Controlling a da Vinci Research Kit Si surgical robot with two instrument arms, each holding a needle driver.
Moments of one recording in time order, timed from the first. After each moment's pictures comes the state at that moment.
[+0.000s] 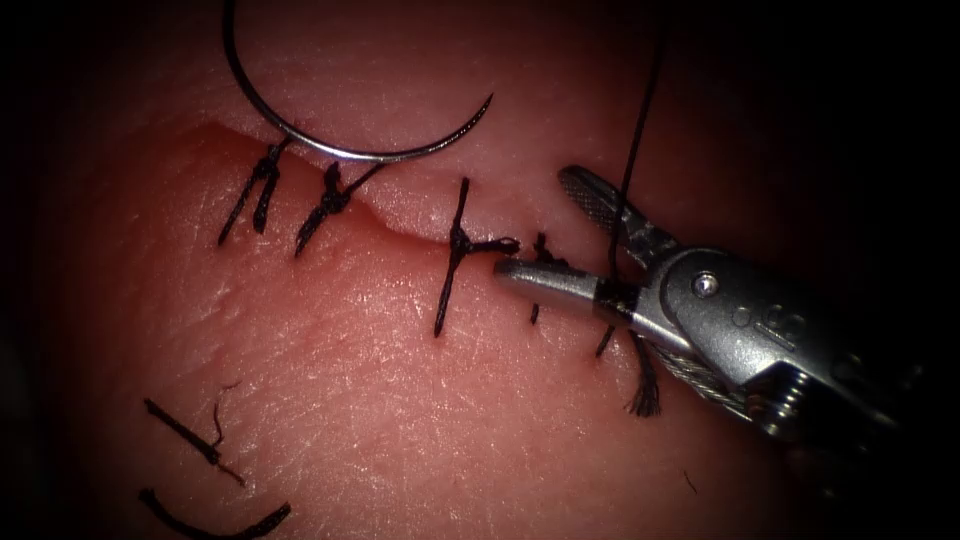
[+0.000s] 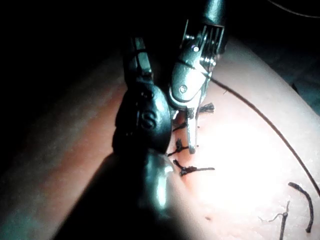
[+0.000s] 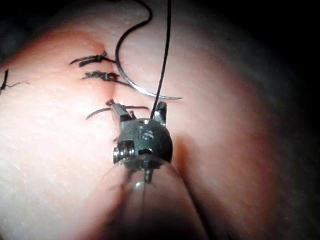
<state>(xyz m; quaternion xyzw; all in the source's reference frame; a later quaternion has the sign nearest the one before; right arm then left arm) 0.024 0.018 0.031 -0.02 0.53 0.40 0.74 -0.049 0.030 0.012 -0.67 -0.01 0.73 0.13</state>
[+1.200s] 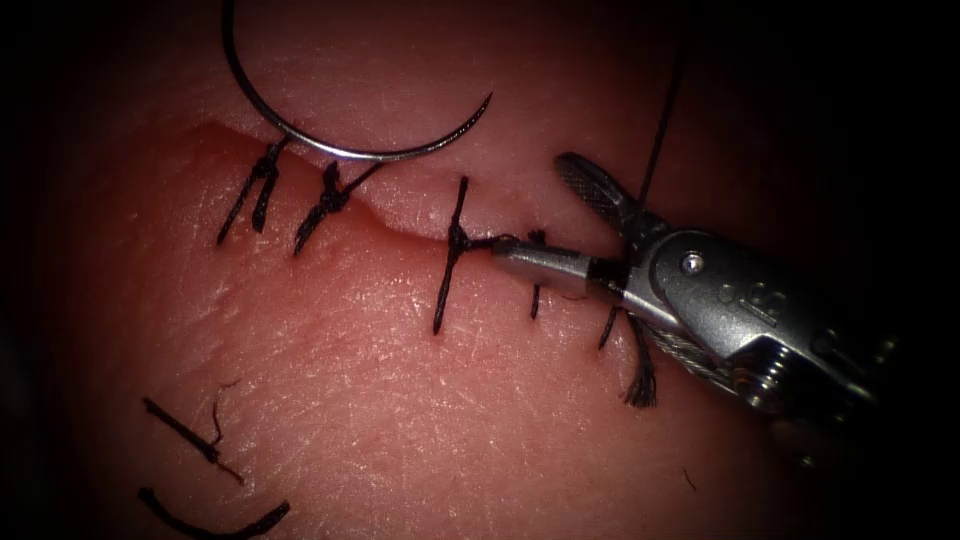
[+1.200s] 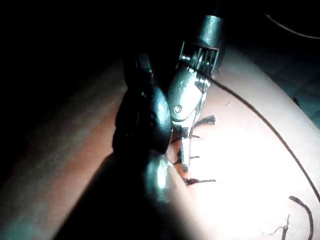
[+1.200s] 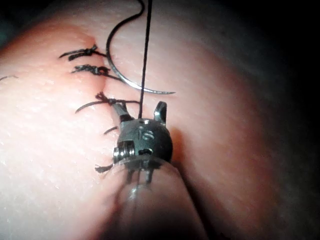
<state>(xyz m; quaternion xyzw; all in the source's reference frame) 0.025 0.019 0.033 -0.02 0.53 0.39 0.75 -0.050 0.030 0.011 -0.67 -0.02 0.73 0.13</state>
